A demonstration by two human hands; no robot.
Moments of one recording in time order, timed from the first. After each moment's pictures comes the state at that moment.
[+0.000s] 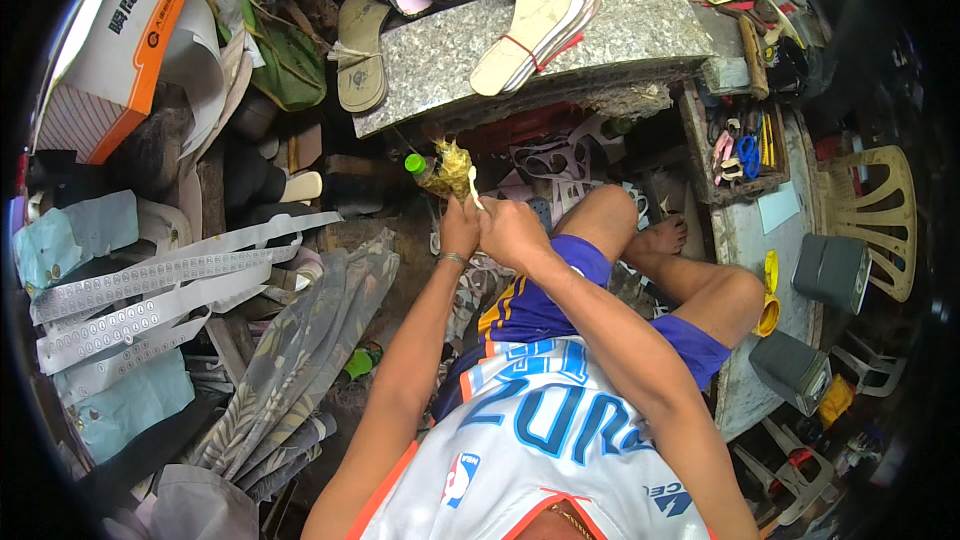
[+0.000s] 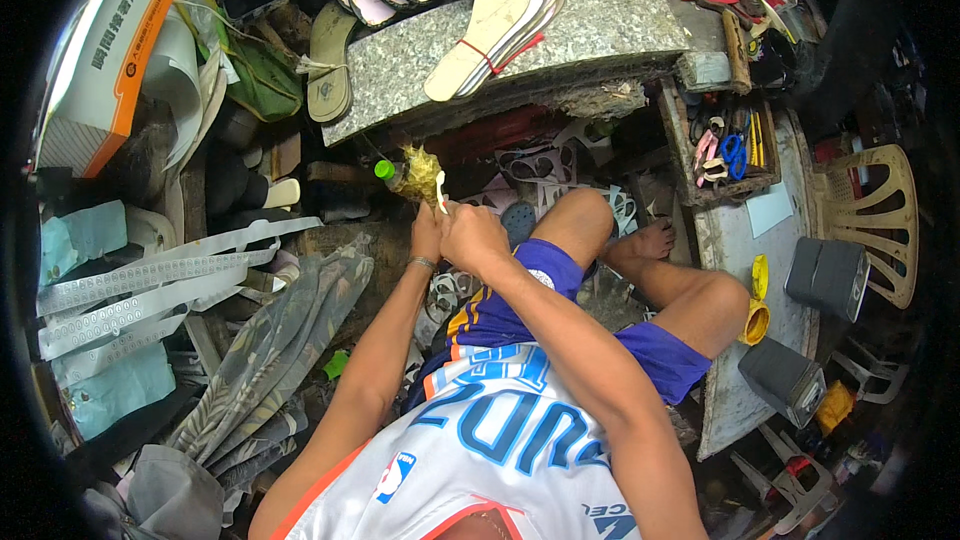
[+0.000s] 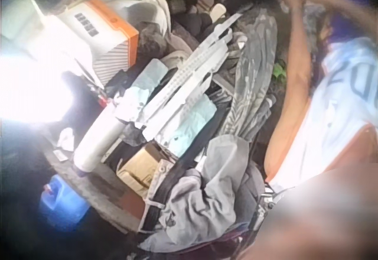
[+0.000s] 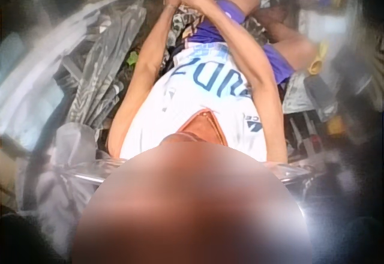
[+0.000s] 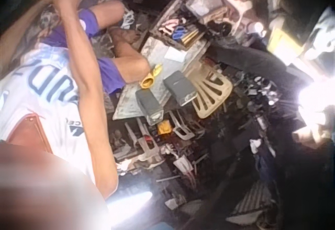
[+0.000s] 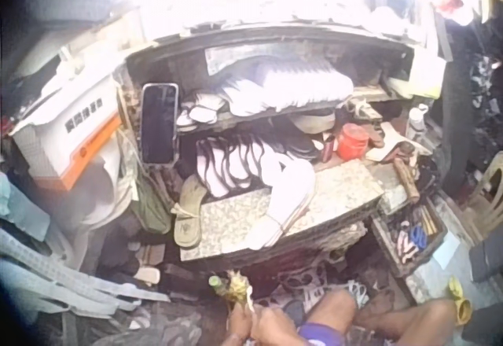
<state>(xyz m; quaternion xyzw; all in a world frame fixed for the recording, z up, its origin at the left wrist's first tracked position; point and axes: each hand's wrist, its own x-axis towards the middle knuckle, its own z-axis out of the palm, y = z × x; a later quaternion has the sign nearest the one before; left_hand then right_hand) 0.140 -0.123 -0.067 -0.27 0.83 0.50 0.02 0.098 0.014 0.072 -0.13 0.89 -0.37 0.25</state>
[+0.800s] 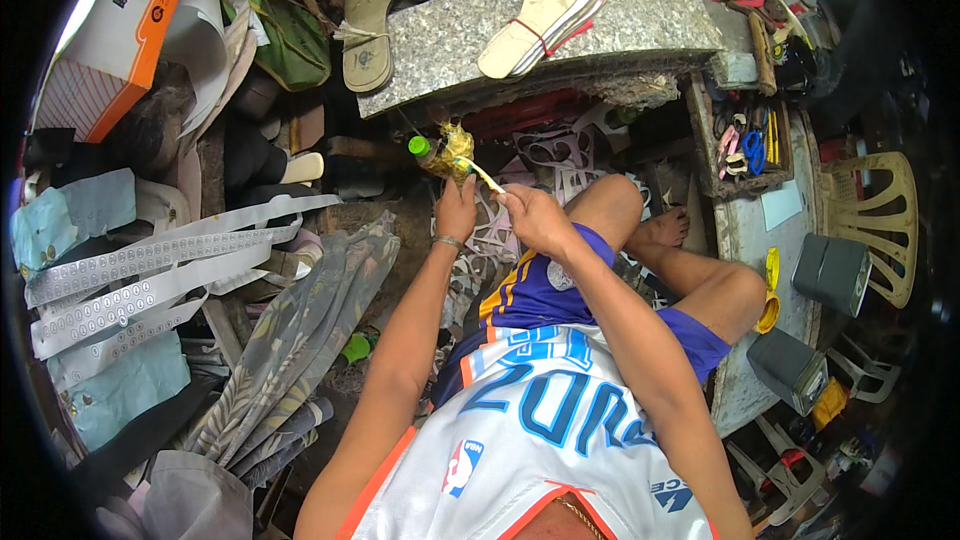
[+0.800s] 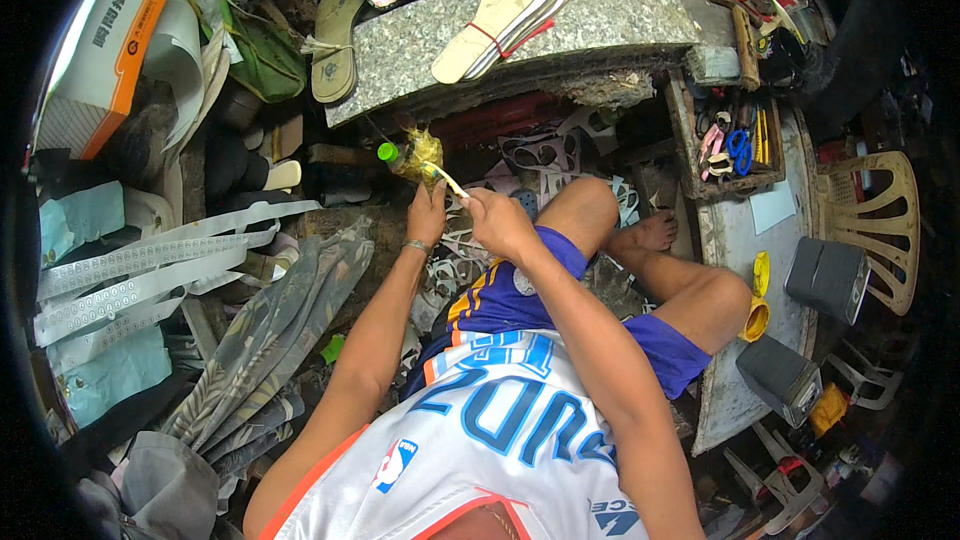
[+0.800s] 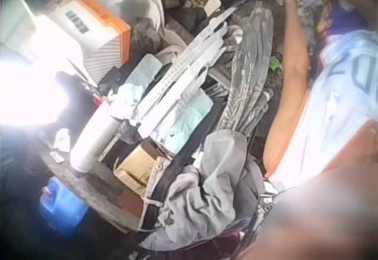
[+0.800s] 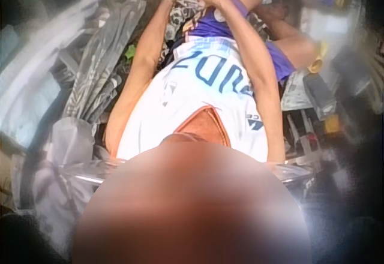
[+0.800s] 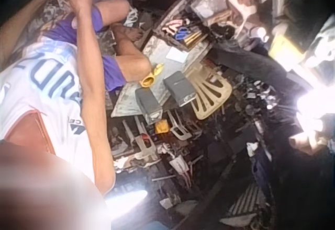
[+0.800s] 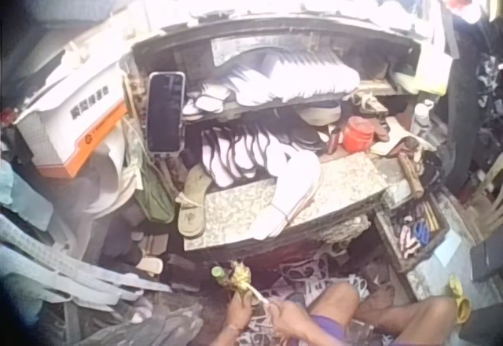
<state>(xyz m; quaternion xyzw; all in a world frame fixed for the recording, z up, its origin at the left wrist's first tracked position) 0.140 -0.130 -0.058 -0.28 0.84 0.47 0.02 0.093 0.056 0.040 -0.13 0.84 -0.44 0.29</state>
